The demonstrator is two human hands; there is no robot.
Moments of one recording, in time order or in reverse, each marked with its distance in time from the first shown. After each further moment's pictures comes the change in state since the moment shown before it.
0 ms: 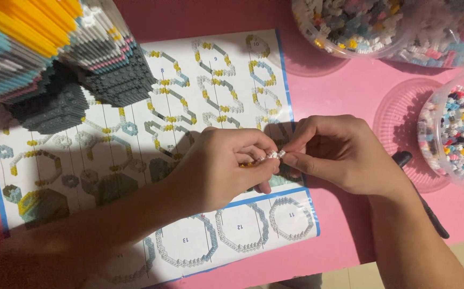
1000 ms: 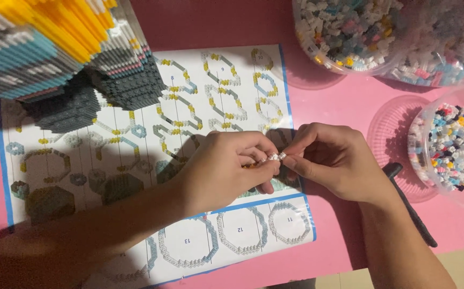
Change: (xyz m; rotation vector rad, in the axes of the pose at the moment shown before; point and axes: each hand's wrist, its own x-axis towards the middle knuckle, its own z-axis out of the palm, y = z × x) left_hand 0.000 0.012 0.000 -0.040 0.020 -0.127; right_hand 0.002 0.003 0.006 0.070 0.022 -0.108
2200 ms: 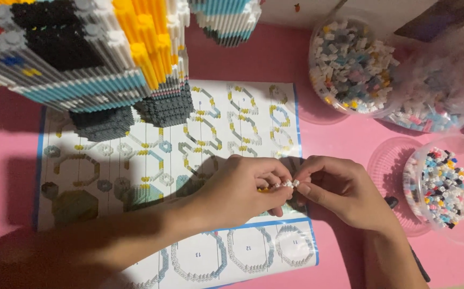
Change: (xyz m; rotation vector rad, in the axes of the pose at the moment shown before) left_hand 0.001 -0.017 -0.008 0.087 -0.109 0.295; right_hand 0.006 -0.003 -0.004 -0.022 -0.072 -0.064
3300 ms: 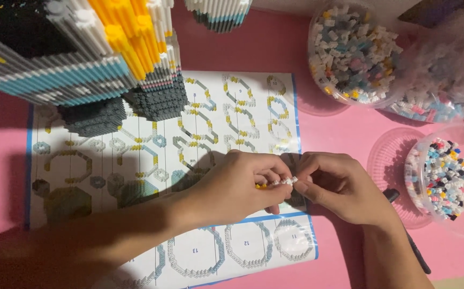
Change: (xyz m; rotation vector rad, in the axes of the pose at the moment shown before) left_hand 0.001 -0.002 0.001 -0.021 -0.026 0.007; right_hand 0.005 0.002 0.000 -0.106 -0.027 -0.056
